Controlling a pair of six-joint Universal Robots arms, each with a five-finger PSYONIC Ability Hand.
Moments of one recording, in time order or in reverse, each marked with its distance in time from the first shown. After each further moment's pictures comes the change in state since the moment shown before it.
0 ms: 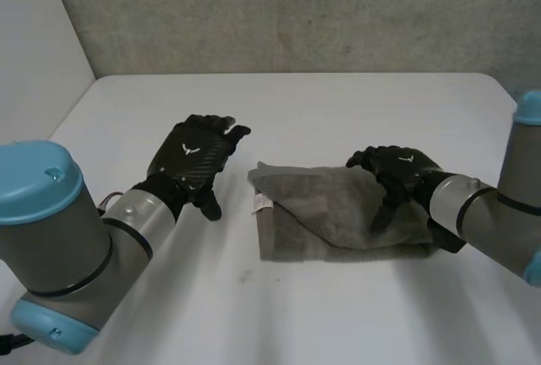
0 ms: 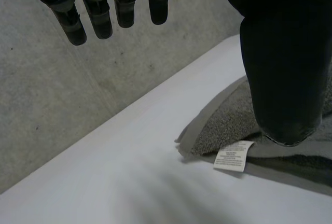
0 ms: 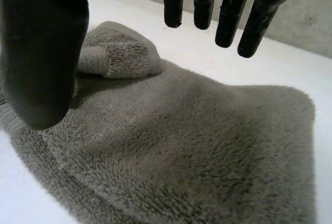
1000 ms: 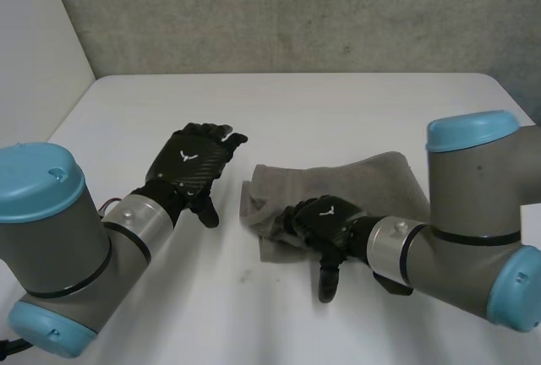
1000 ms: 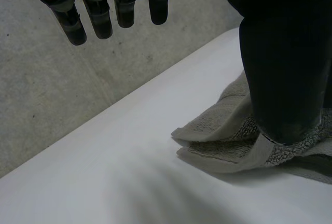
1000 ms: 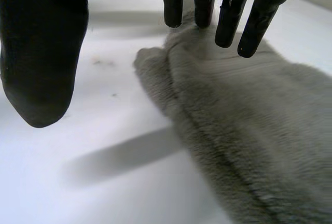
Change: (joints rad) left arm 0.008 -0.007 -0.011 -0.021 -0.004 -0.008; right arm 0.225 0.056 -0.046 0.168 -0.093 -0.192; left_hand 0.000 0.000 0.000 0.000 0.000; right_hand 0.000 -0.018 0.000 0.000 0.000
